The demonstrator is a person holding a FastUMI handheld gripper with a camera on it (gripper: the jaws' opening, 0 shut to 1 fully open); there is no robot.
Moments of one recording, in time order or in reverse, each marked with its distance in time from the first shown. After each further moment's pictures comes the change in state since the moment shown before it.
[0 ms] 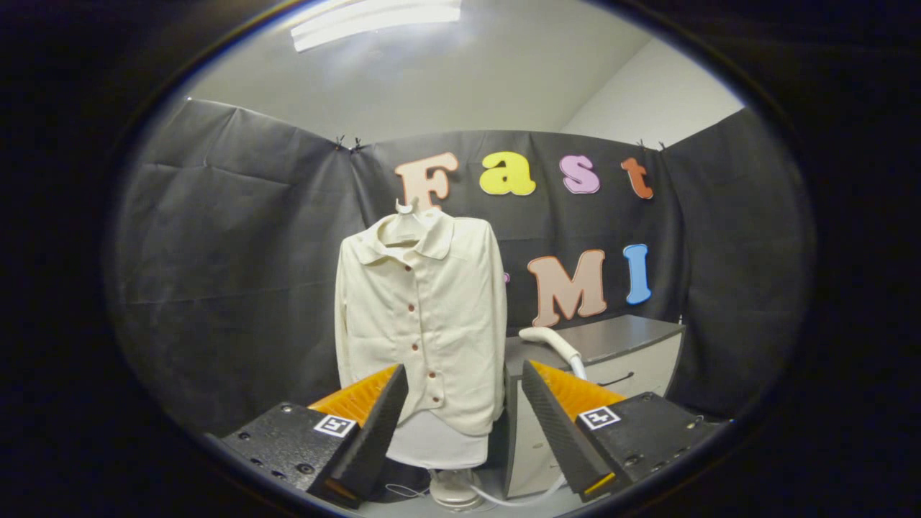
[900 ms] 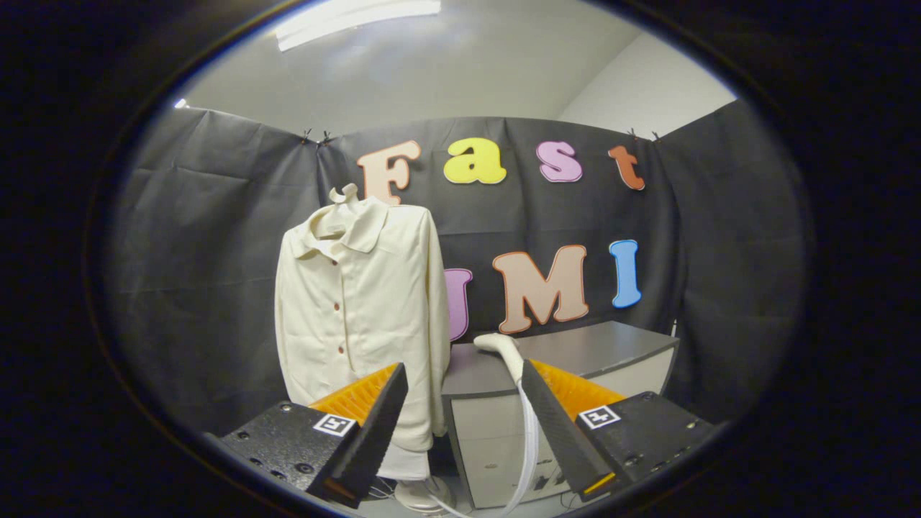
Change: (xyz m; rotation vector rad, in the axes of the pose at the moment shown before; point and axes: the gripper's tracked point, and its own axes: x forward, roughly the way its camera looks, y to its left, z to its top) arm 0.098 -0.136 -0.007 -0.001 0.012 -0.016
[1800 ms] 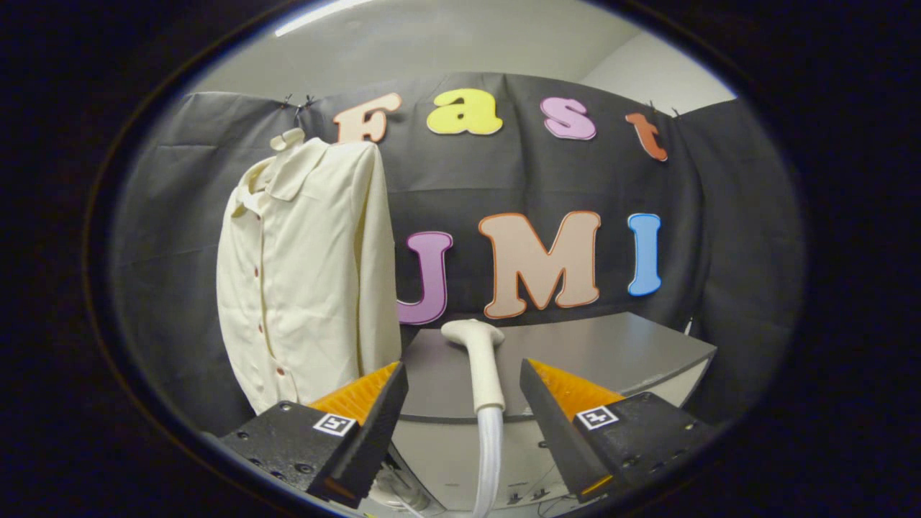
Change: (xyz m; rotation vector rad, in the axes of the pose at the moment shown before) arm 0.160 -0.063 -0.056 -0.055 0.140 0.026
